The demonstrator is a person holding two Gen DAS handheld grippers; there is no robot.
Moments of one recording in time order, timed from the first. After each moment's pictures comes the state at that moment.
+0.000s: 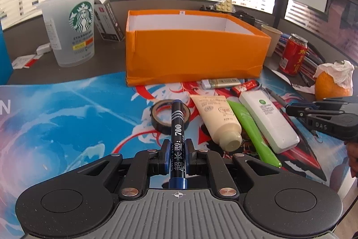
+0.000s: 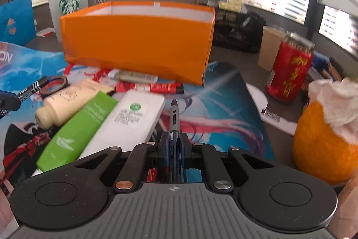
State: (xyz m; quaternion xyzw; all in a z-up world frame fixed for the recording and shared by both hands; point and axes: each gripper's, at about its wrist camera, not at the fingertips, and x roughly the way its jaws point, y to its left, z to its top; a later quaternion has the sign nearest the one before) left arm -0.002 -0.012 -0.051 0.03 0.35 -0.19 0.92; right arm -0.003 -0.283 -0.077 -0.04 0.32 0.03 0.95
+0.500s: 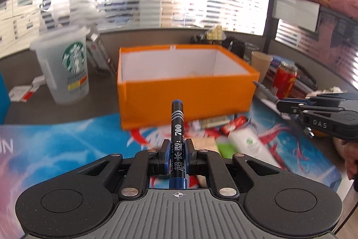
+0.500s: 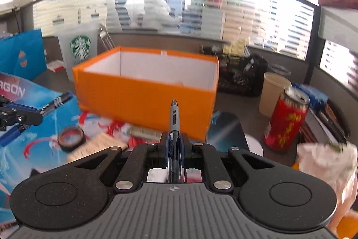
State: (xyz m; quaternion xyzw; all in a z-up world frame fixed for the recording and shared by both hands) left arm 0.016 -0.024 0.002 0.03 0.30 -0.22 0.93; right arm 0.006 -0.277 -0.015 -0.03 0.24 0.06 0.97
